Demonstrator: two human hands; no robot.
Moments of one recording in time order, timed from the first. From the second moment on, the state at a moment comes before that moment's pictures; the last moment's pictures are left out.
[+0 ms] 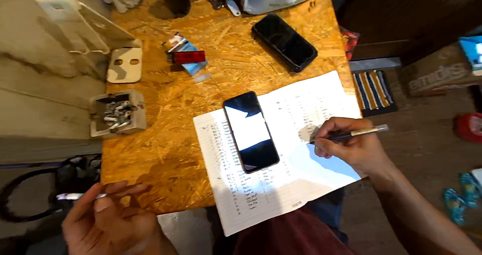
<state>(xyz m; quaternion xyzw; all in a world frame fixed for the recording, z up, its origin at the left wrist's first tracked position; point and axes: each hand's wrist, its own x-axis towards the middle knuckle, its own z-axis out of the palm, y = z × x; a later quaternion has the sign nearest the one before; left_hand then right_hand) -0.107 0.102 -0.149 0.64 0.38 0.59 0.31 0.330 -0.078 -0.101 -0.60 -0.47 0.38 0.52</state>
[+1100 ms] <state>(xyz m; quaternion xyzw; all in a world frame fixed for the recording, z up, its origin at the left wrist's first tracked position) -0.098 0.101 -0.140 0.63 0.40 0.59 0.30 0.327 -0.076 -0.103 -0.62 -0.48 0.35 0.51</state>
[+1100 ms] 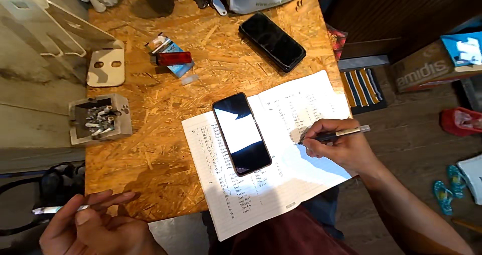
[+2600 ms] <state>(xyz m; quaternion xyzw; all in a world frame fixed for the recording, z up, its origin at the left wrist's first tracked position) -0.090 0.100 -0.135 0.63 0.42 0.59 0.29 0.348 -0.081 -0.100 -0.62 -0.47 0.36 0.51</state>
